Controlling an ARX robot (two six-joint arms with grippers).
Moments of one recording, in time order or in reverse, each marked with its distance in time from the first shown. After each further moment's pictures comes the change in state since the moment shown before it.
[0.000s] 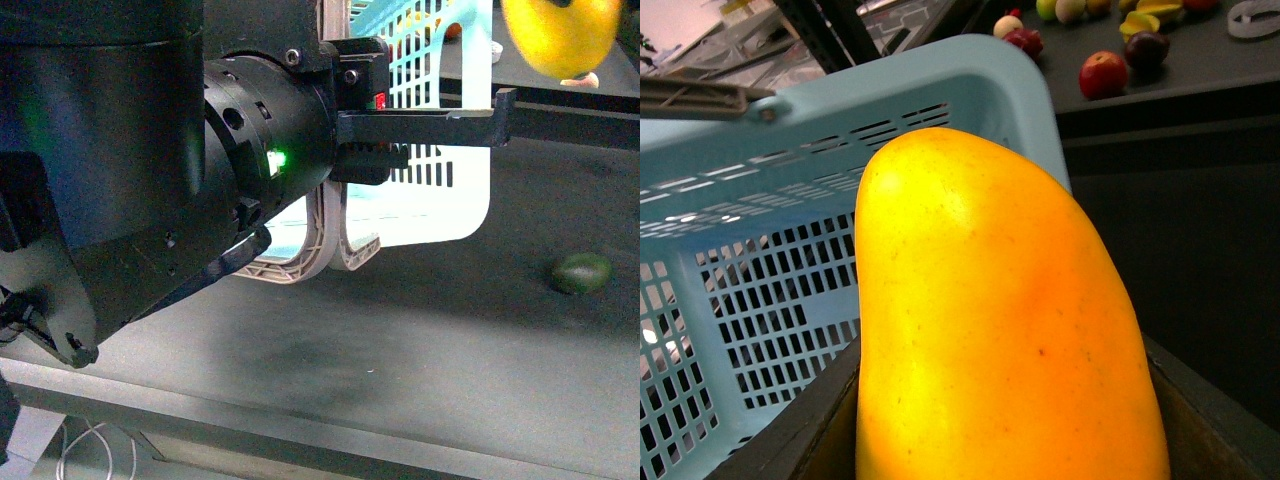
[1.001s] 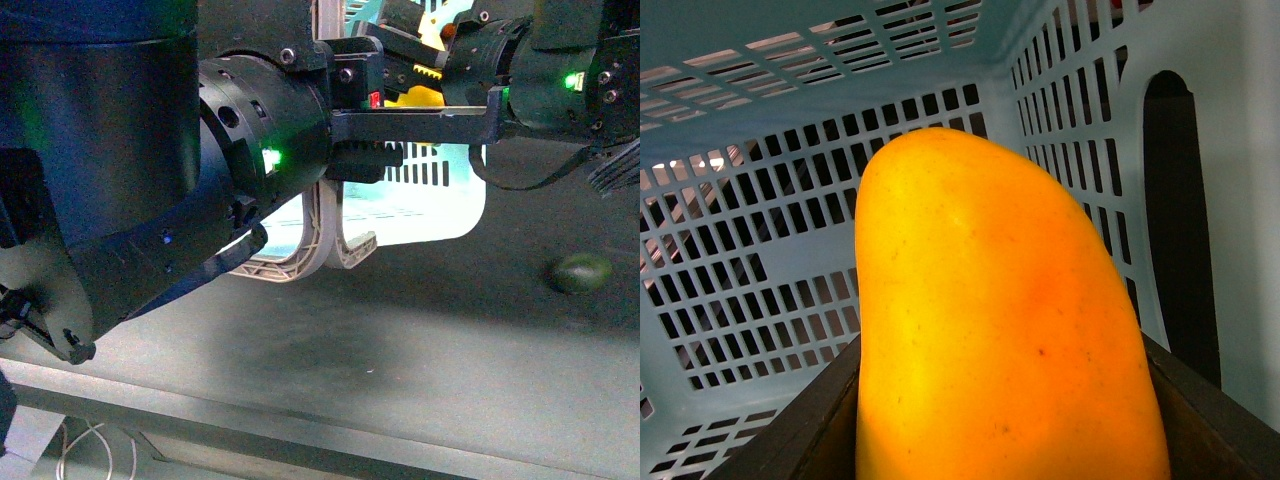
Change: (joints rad) left arm 0.000 0.000 0.000 0.000 -0.001 0.000; right arm 0.148 0.357 0.209 0.044 0.107 0.029
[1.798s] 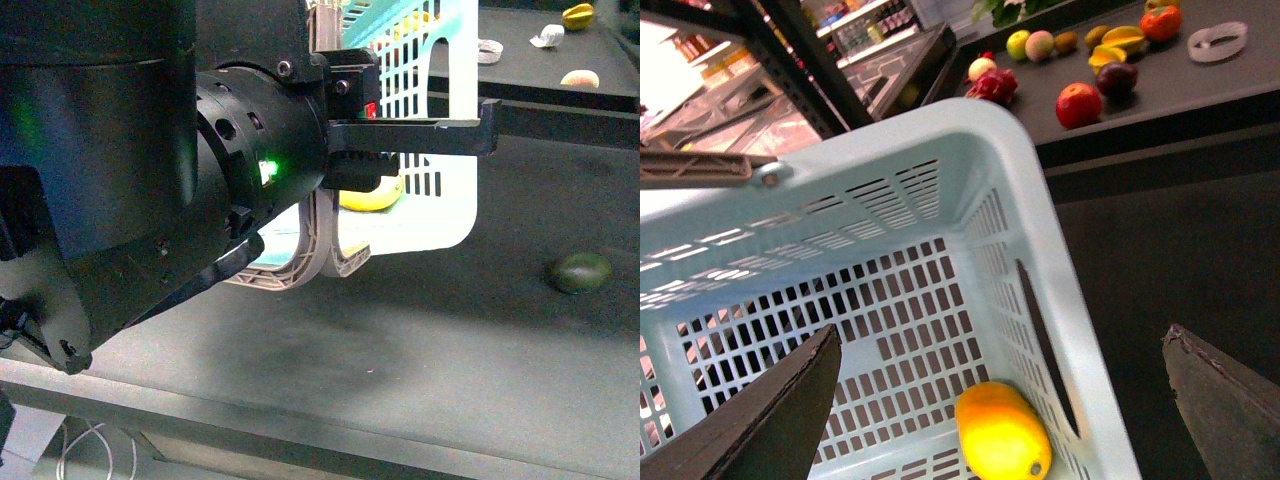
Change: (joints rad) left arm 0.000 0.003 -0.008 0.000 0.000 -0.002; right arm -0.090 -0.401 -0.306 0.087 0.084 0.062
